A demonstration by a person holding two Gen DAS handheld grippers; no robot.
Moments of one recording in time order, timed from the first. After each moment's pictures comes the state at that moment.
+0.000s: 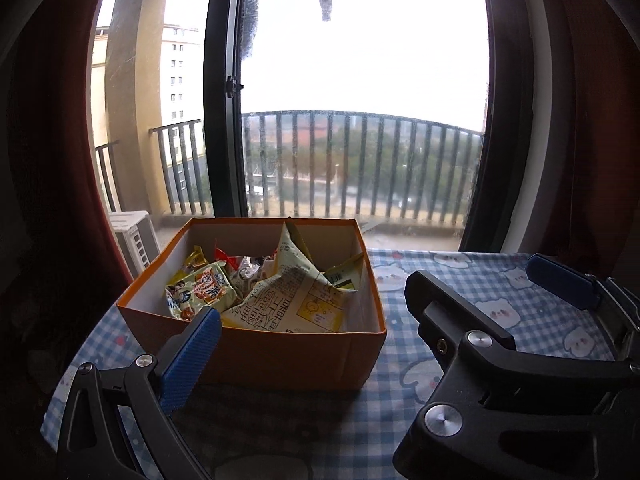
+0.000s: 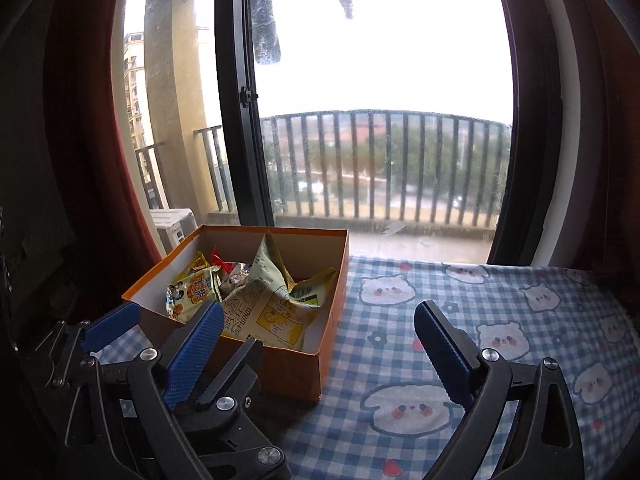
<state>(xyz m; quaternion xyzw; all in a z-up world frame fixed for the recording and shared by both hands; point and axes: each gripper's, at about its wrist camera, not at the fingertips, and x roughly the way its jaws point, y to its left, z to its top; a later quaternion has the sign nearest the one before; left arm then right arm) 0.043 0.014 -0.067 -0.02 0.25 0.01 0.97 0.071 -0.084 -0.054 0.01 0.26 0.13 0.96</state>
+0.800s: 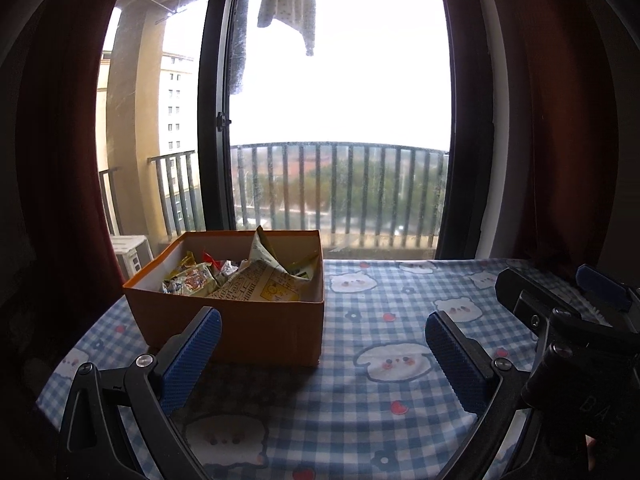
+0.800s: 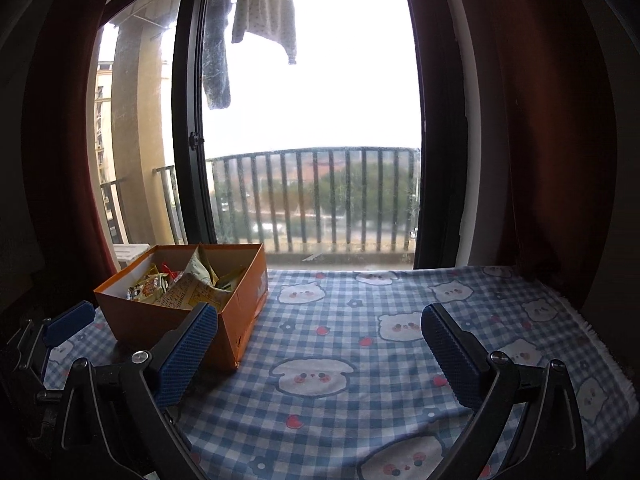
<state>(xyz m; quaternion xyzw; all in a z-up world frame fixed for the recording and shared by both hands) -0.038 -0.040 -0.069 -0.01 0.19 0.01 0.98 -0.026 -0.183 -0.062 0.03 0.20 0.05 0.98</state>
